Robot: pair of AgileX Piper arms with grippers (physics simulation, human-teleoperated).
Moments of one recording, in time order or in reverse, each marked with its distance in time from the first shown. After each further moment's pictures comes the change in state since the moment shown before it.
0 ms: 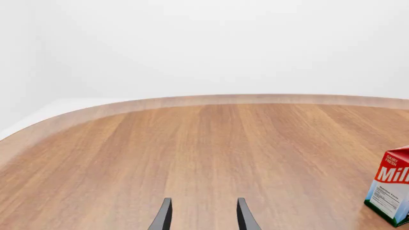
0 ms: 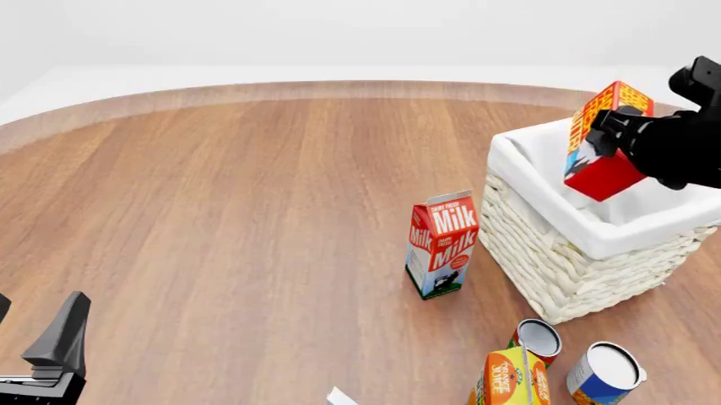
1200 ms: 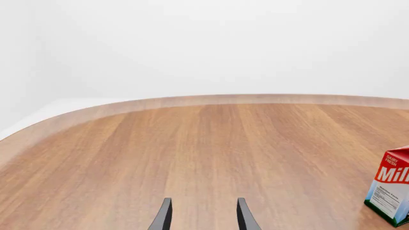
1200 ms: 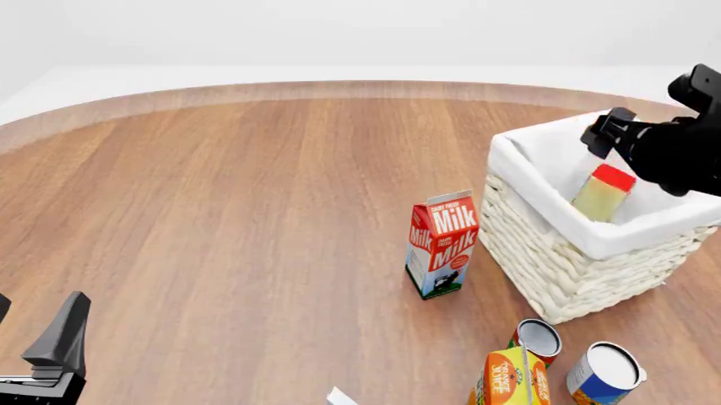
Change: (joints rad) left arm 0.000 0.000 0.000 0.000 0.000; right arm -0.011 0.006 0.031 -0.049 0.001
